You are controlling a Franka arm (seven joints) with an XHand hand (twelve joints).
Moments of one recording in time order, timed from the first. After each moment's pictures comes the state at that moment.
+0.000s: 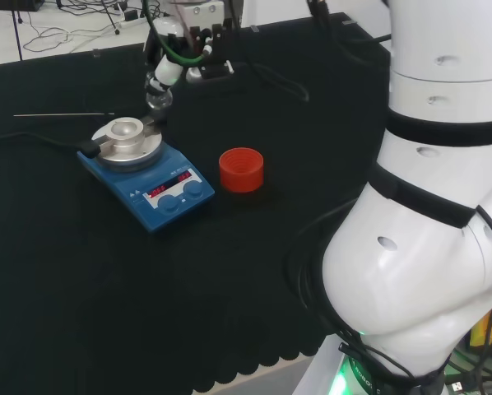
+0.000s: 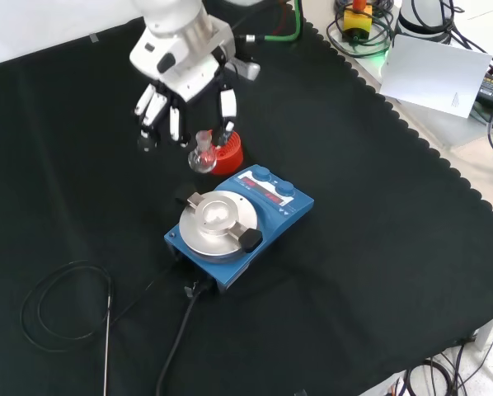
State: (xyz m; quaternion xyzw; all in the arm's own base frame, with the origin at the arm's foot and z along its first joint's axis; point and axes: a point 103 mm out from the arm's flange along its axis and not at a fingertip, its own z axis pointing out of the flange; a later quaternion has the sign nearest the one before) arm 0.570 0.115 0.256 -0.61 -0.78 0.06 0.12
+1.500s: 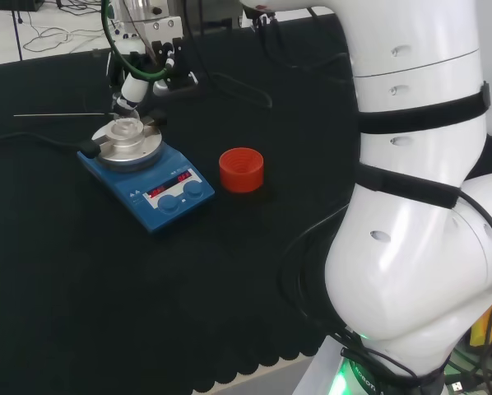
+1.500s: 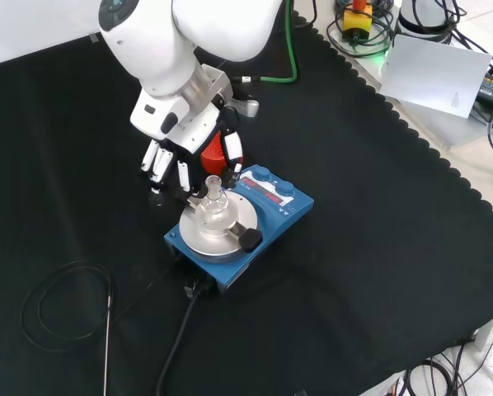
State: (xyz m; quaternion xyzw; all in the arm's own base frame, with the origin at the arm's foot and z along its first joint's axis) arm 0.595 0.172 0.221 -0.56 -0.81 0.10 0.15
